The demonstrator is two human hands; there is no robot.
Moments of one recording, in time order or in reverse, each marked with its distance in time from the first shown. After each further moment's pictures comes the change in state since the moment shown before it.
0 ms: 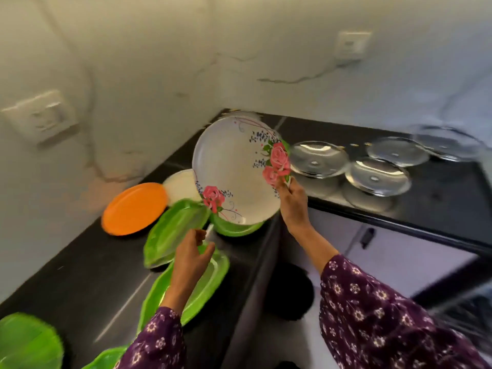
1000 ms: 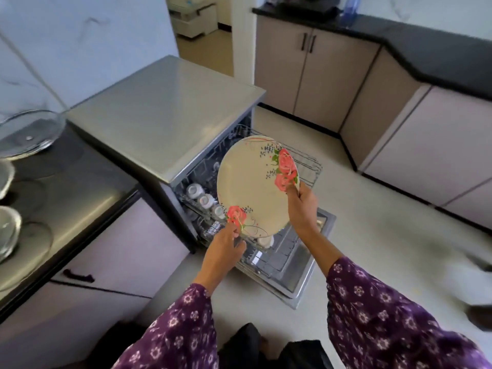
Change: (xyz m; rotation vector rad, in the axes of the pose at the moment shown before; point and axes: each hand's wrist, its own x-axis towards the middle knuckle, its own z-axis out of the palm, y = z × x) left_hand -0.321 0.339 0.412 0.073 -1.360 1.002; right_hand -0.321 0.041 -0.543 -0.382 1.413 0.477
